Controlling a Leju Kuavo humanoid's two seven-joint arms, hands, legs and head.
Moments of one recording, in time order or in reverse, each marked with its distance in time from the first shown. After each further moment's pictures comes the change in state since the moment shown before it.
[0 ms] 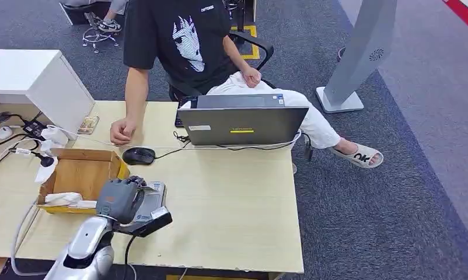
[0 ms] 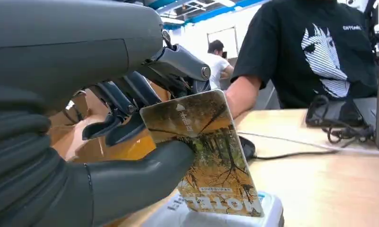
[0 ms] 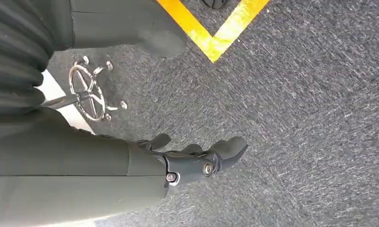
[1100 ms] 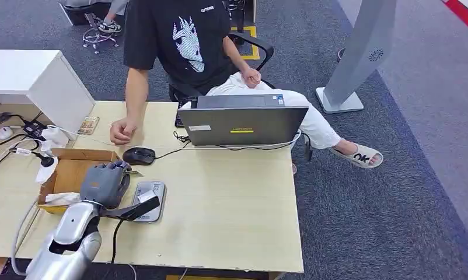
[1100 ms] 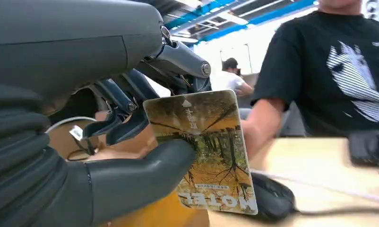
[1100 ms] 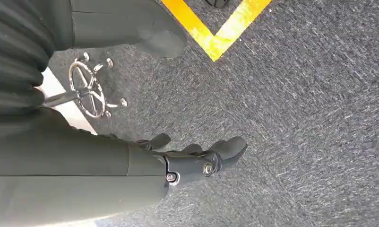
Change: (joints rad) left arm -0.076 0.081 0.002 -0.015 0.017 0.011 0.053; right arm 0.002 0.004 -0.002 0.002 0.020 -0.003 0.002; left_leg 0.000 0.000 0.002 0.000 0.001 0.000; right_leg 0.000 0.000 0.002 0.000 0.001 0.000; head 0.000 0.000
